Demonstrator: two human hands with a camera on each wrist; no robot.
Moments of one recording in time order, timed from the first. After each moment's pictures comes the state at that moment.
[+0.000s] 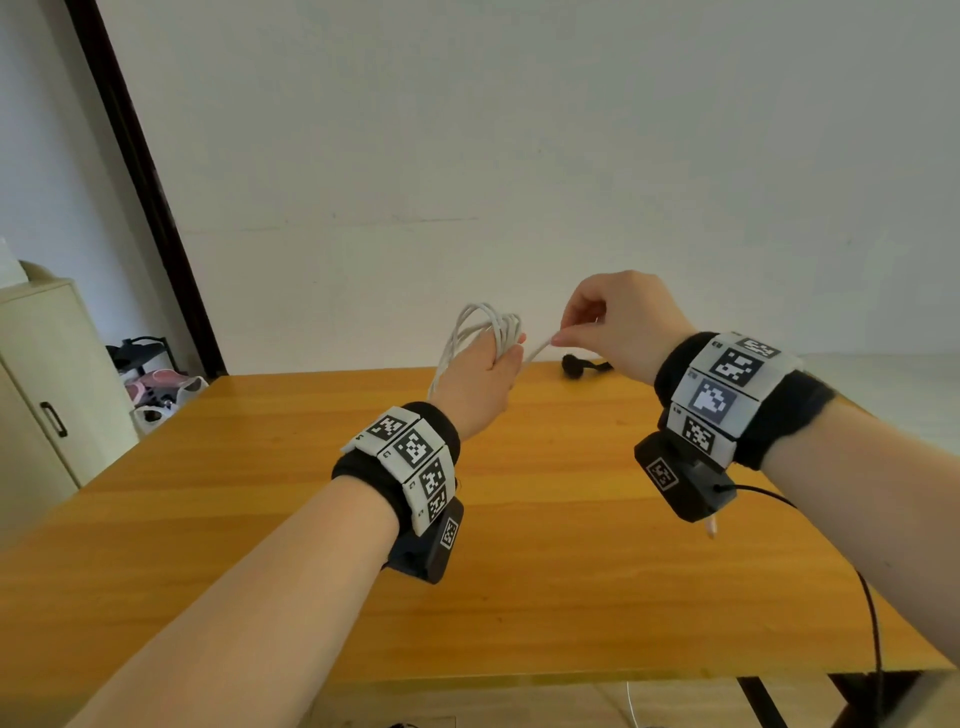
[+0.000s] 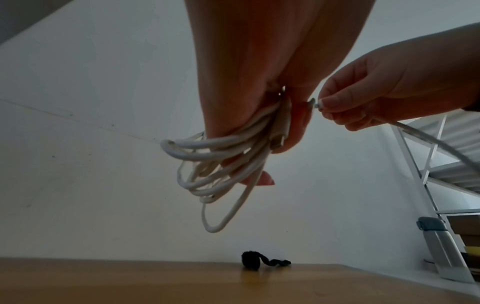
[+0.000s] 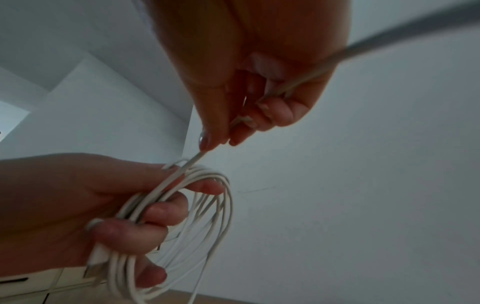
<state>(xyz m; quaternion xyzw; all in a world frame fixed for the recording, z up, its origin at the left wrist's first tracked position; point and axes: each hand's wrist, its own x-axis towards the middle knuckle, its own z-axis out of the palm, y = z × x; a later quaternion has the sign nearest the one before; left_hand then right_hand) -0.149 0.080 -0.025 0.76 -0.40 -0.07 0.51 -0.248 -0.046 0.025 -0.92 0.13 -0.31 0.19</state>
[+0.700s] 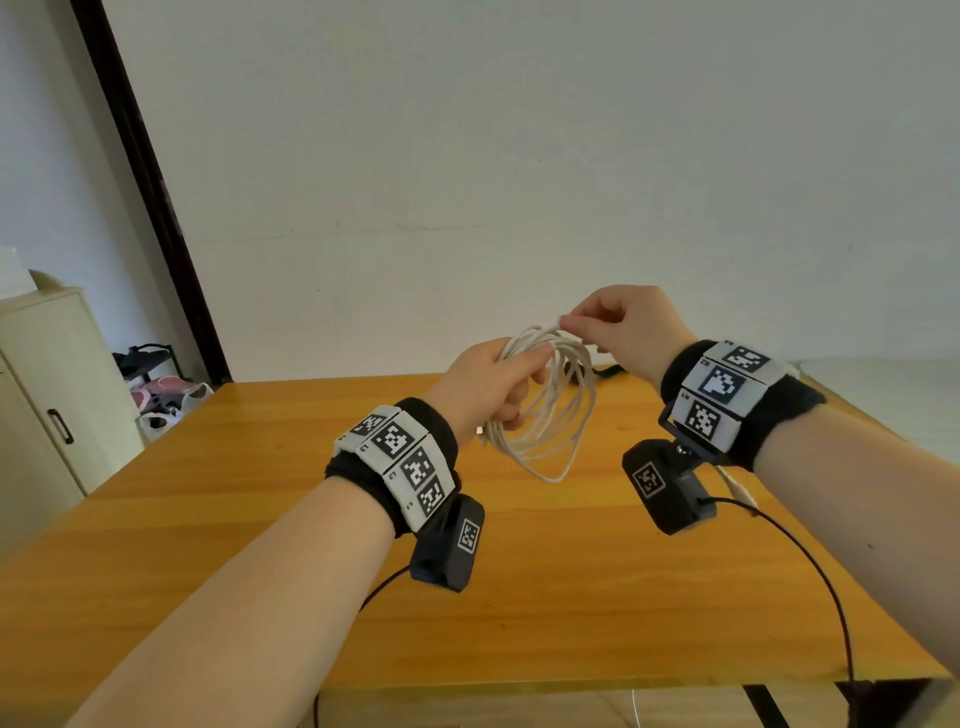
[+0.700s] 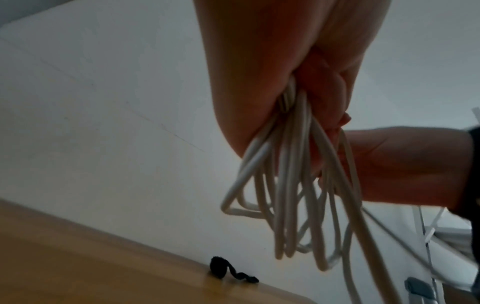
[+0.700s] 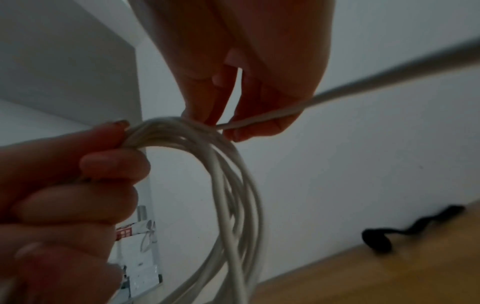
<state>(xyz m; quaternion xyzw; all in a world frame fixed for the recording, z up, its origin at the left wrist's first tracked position) -0.162 0.089 -0.009 0.68 -0.37 -0.23 0.59 -0.241 -0.059 0.013 -0.86 0.14 -0.34 0.35</state>
